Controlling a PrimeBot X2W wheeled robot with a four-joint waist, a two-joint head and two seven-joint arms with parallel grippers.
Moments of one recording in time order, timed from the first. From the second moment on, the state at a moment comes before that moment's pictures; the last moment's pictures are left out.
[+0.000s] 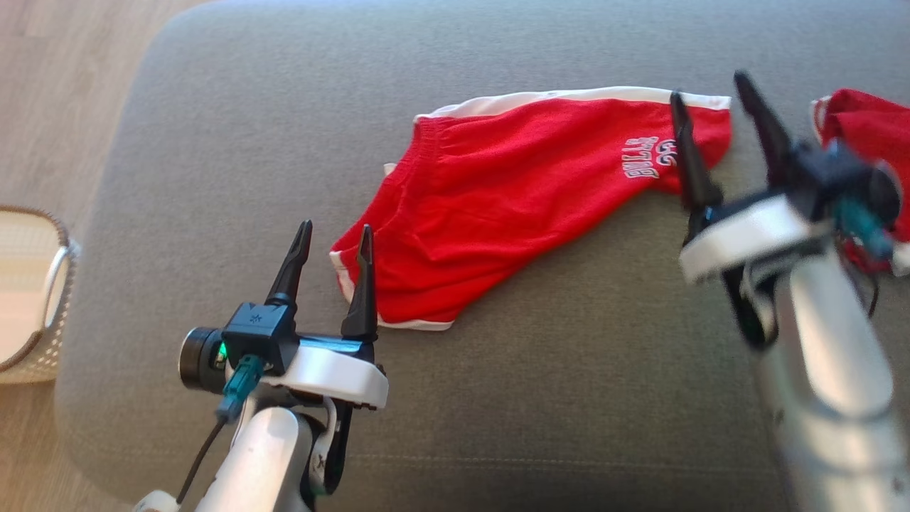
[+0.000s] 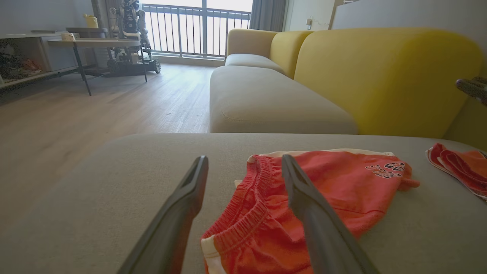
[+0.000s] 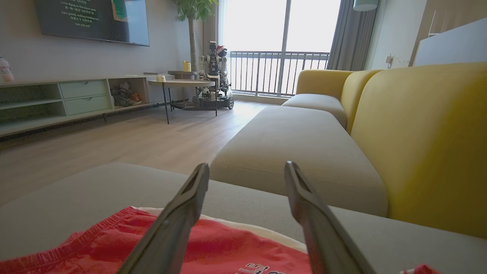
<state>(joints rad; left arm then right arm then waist) -0.18 0.05 -0.39 0.13 -0.19 0.16 -0.26 -0.54 -0.09 0.02 0.41 0.03 0.13 -0.25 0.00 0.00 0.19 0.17</state>
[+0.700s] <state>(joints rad) -0.28 0.07 -0.32 0.53 -0.11 0.21 -0.24 -0.19 -0.06 0.07 0.06 0.13 0.13 -0.26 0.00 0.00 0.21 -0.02</state>
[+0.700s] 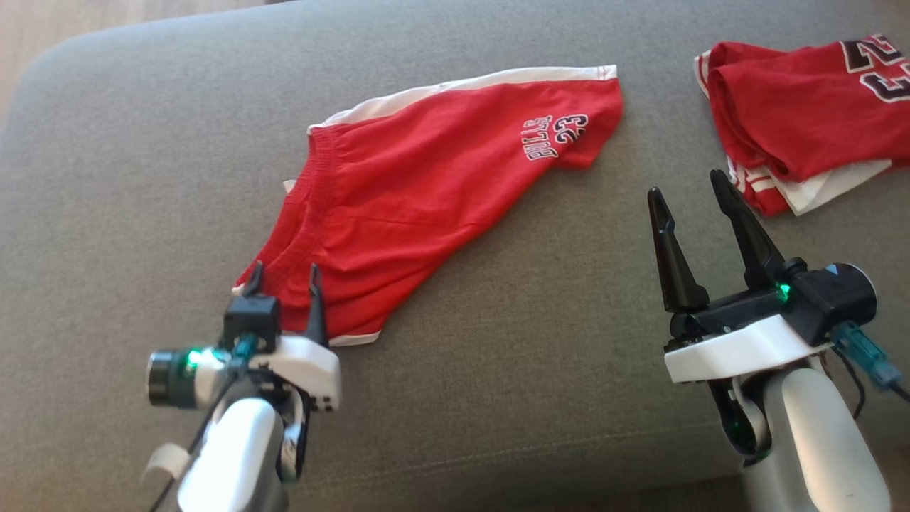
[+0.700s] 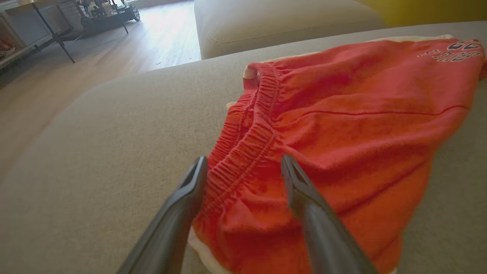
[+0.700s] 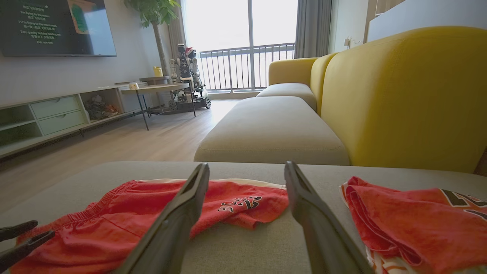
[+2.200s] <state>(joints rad) -0.55 0.07 -0.50 0.32 -0.11 0.07 -0.13 -0.19 -0.06 0.04 0.08 0.20 0.13 -0.26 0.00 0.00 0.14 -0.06</state>
